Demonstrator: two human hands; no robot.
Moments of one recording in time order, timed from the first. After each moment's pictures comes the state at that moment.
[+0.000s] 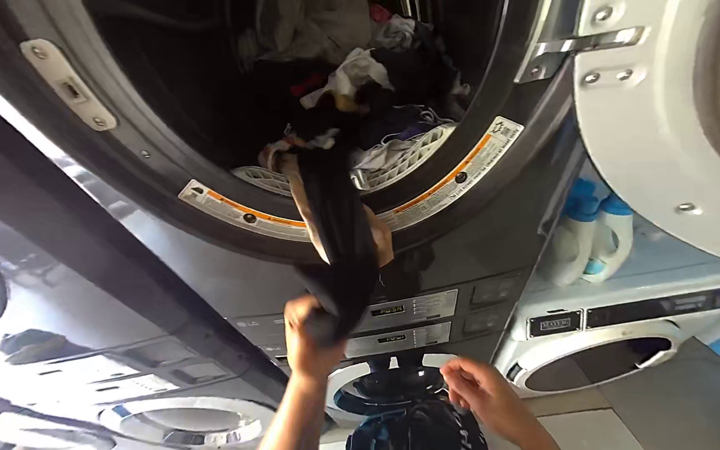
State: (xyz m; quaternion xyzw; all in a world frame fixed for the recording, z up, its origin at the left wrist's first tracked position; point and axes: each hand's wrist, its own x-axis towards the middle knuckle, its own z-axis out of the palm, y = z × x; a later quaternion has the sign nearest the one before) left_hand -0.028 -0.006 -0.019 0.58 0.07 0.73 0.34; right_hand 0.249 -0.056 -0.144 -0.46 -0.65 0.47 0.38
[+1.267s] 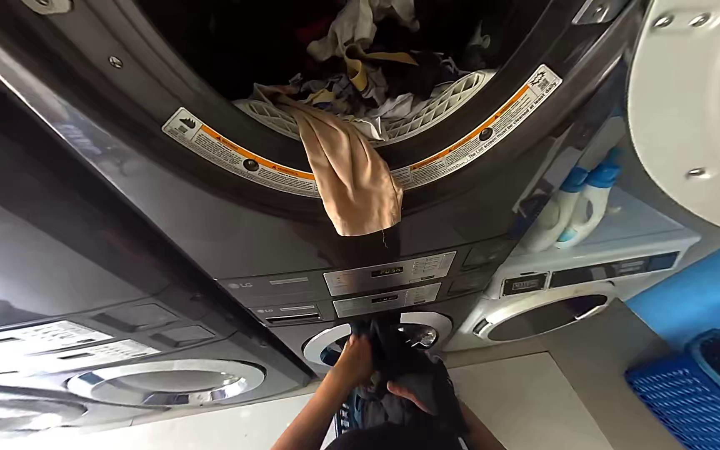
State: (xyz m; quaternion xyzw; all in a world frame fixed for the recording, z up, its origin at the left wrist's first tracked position) left_hand -0.037 -0.037 -0.220 0.71 0.60 -0.03 0.36; right_hand 0.189 -0.115 -0.275 -0.50 -0.65 0.52 0.23
